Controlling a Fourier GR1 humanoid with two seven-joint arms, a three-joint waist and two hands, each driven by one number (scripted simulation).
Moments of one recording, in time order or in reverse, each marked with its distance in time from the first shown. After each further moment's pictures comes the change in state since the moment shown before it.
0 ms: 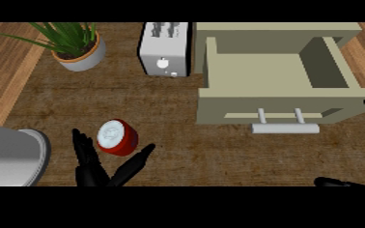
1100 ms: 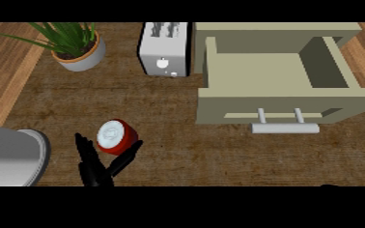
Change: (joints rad) left arm -0.172 0.010 0.221 0.546 0.563 -0.235 -0.557; right arm -0.010 0.024 -0.017 -0.080 0.024 0.024 0.074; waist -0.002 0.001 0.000
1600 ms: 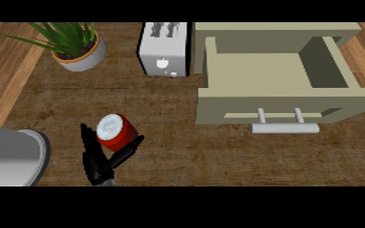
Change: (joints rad) left arm -0.107 0.009 0.056 0.159 -0.006 -0.133 -0.044; right arm 0.001 -0.007 -0.046 -0.003 -0.022 0.030 0.009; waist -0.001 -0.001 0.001
